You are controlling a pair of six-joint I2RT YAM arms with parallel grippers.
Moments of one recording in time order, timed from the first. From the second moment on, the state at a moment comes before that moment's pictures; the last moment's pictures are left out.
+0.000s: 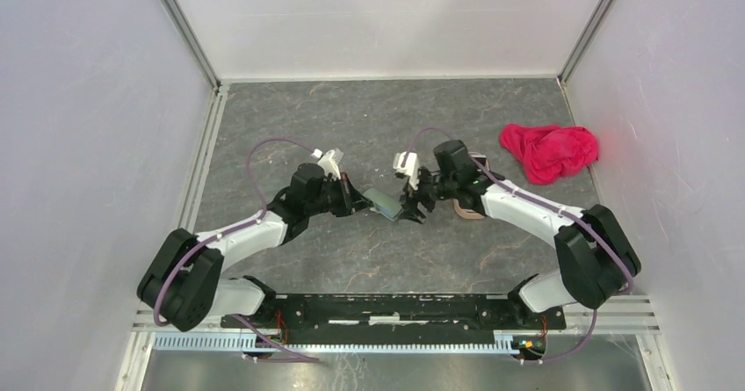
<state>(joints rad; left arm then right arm) -0.55 1.31 0.53 0.26 0.37 -0.73 0.56 1.44 0.82 -0.12 -0.65 -0.47</state>
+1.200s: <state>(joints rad) -0.60 1.16 0.42 0.16 0.43 -0.75 0.71 1.52 0.84 -0.07 -0.38 -0.45</state>
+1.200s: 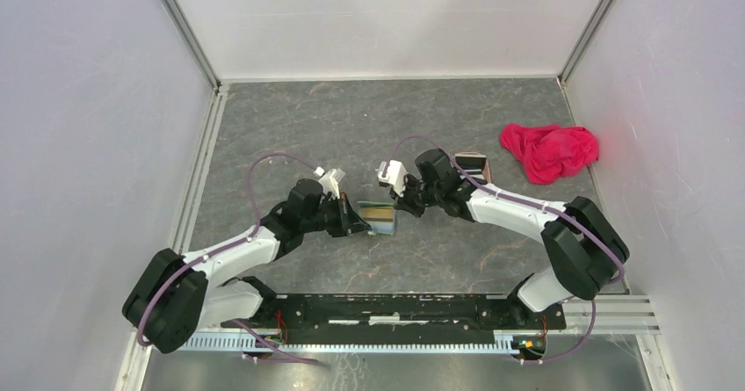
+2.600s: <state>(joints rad) -0.63 1.23 0.52 0.11 0.42 -0.67 0.71 1.29 0.80 -0.24 -0.81 -0.58</state>
